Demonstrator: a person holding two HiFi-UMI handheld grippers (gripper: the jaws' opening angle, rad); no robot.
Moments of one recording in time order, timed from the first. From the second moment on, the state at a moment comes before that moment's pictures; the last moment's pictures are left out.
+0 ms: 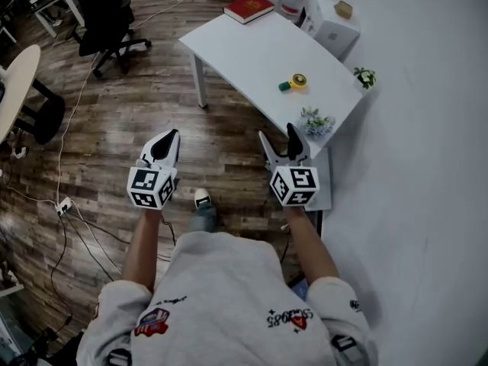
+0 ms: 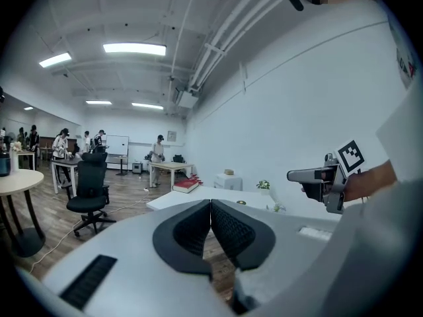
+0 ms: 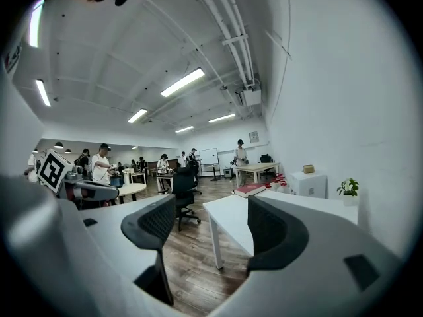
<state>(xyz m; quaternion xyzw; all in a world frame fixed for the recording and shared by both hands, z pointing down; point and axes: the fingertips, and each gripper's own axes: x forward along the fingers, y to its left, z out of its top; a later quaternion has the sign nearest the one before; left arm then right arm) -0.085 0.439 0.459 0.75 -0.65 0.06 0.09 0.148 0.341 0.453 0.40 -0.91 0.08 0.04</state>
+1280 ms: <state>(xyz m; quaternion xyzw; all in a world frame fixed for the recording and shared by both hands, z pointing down) -0.206 0.059 0.485 0.85 -0.51 0.09 0.08 0.055 0.038 0.505 0.56 -0.82 0.12 0.03</state>
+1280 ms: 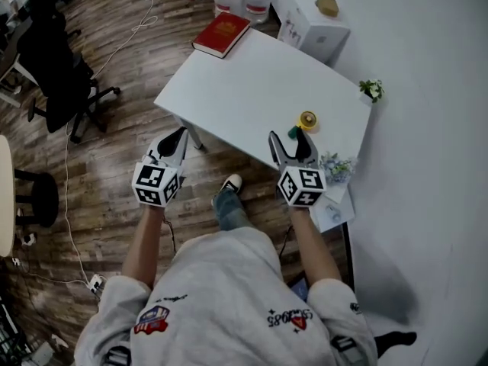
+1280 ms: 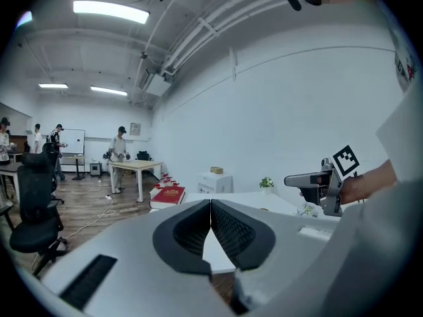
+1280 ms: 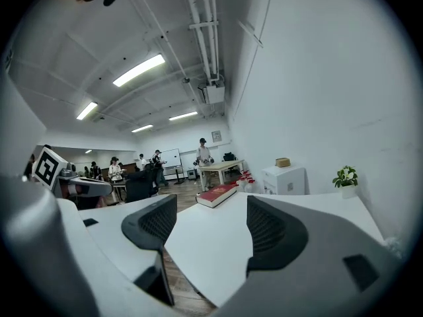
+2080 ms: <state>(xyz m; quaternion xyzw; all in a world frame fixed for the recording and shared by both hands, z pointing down) -0.070 -0.211 0.457 0.93 -0.34 0.11 0.07 0.168 -0.139 0.480 0.70 -0.70 0.14 0.02</state>
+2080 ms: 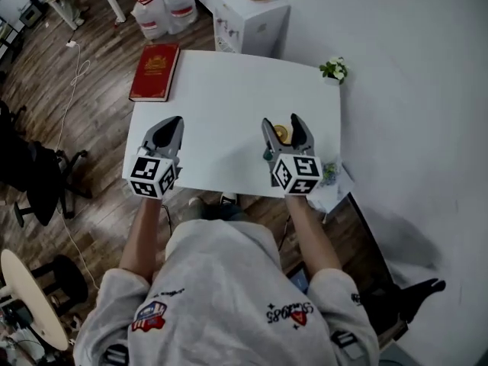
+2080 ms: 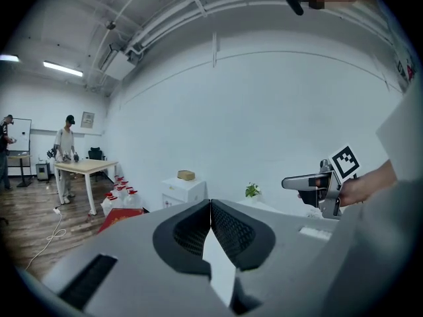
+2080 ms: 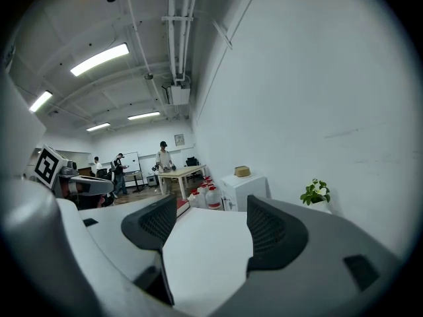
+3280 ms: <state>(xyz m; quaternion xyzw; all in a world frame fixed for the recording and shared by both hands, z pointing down) 0.011 -0.322 0.518 0.96 -0.19 0.16 0.11 0.244 -0.139 0.652 0.79 -0.51 0.32 0.12</state>
